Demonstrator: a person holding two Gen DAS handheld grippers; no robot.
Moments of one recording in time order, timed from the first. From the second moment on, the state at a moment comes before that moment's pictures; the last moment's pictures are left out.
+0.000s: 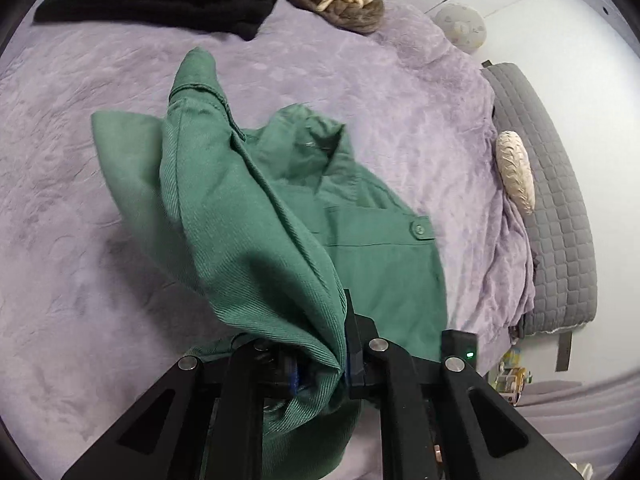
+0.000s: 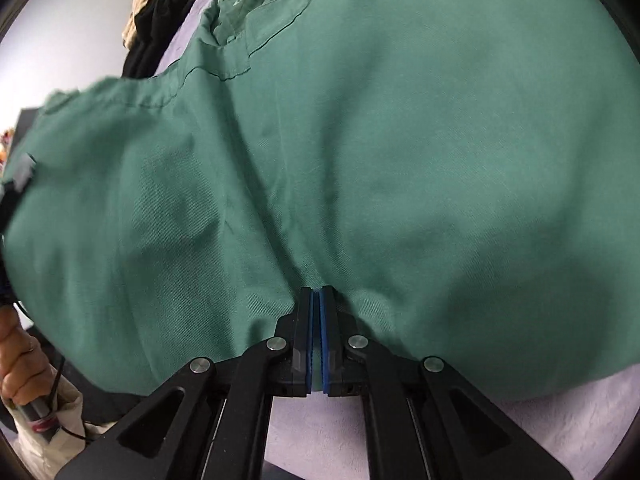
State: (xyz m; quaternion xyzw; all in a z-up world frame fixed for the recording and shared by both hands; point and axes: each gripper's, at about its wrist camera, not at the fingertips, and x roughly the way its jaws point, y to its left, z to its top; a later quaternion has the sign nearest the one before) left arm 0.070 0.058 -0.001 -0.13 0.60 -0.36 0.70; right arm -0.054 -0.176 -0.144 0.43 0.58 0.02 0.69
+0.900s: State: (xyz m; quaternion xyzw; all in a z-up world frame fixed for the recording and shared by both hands) left arm -0.038 -0.207 0.019 0.14 0.50 -0.43 0.74; right arm -0.165 -0.352 -0.125 0.62 0.42 0.01 0.66
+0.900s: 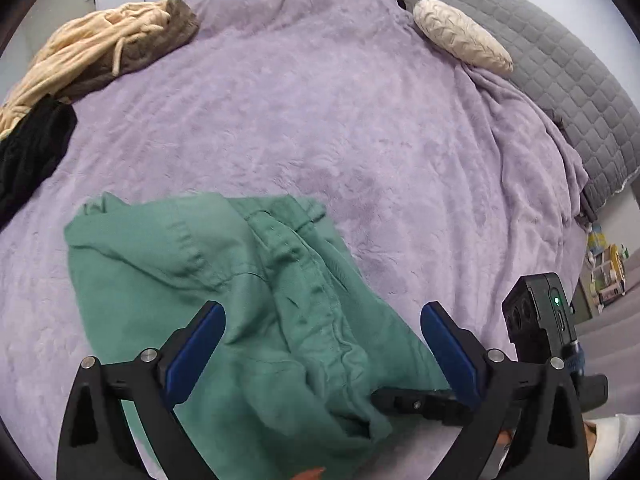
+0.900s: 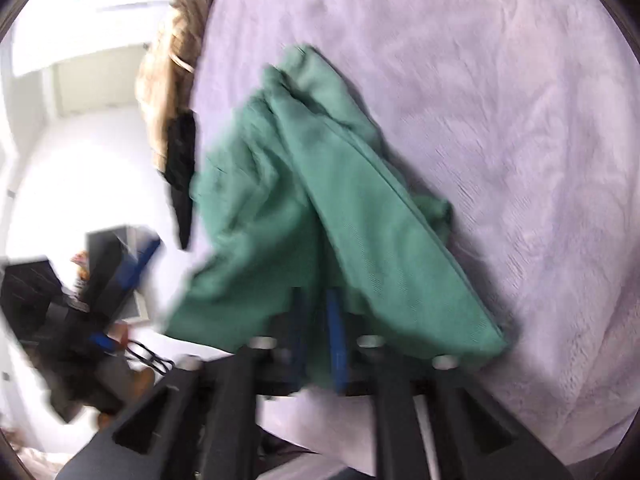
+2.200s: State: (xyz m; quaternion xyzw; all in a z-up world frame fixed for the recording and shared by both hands) left arm -0.051 -0.096 -0.082 0.16 0.62 -0.29 0.72; right arm -0.015 -0.355 -0.087 0.46 0.53 0.07 0.71
